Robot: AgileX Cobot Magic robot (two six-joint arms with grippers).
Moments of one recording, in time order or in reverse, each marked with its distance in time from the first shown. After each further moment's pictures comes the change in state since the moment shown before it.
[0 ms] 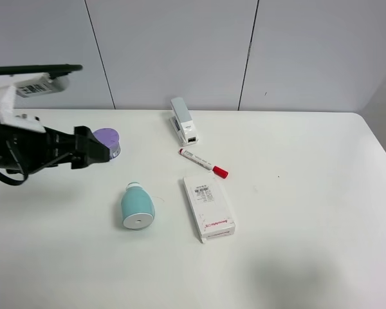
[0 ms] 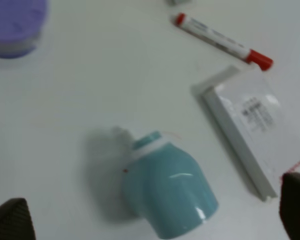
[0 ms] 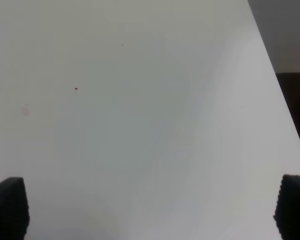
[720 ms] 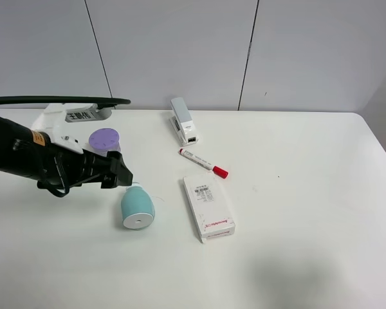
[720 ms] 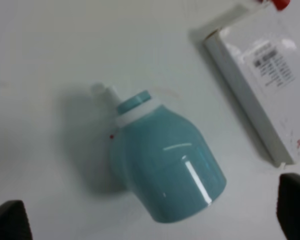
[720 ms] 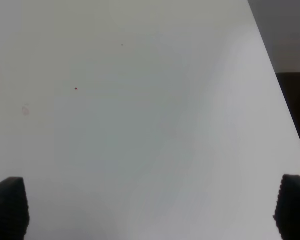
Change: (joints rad) left arm -0.066 0.207 -0.020 0.007 0.014 -0.038; right arm 0.000 0.000 0.000 0.000 0.000 0.000
